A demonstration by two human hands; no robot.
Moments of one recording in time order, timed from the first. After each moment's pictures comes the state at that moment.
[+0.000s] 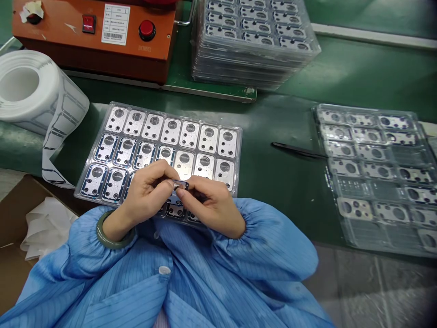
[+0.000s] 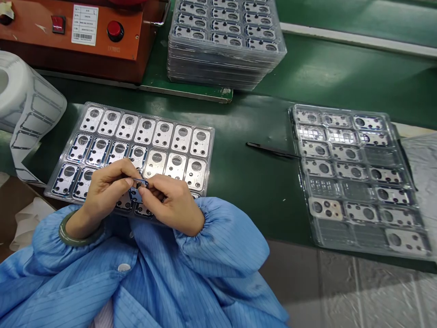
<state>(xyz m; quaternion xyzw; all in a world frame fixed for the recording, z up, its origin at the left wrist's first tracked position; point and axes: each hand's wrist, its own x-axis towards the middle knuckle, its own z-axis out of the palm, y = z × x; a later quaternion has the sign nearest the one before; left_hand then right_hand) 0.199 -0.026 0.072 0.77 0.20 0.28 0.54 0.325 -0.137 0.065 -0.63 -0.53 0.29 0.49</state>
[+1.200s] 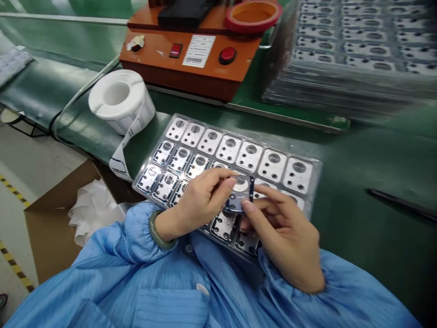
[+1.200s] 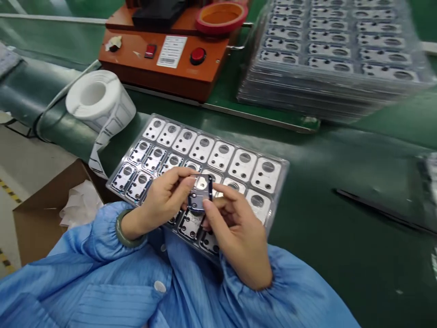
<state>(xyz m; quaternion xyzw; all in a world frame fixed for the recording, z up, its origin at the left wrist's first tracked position) 0.211 -0.030 0.048 0.75 0.25 0.38 0.48 0.330 -0.138 0.055 -0.67 -0.38 0.30 0.56</state>
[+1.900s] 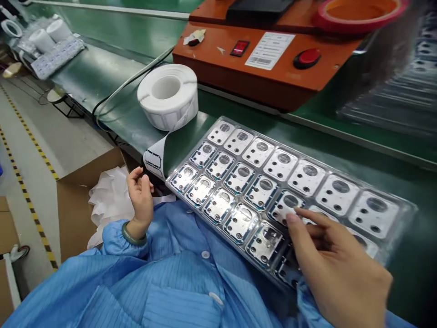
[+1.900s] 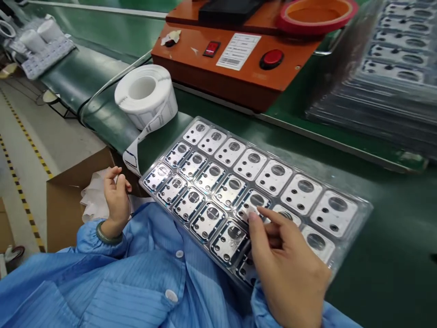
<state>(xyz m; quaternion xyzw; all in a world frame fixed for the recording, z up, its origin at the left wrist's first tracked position) 0.061 -0.002 -0.014 0.41 0.57 0.63 0.33 0.325 -0.116 0.058 -0.89 -0.31 0.18 0.29</state>
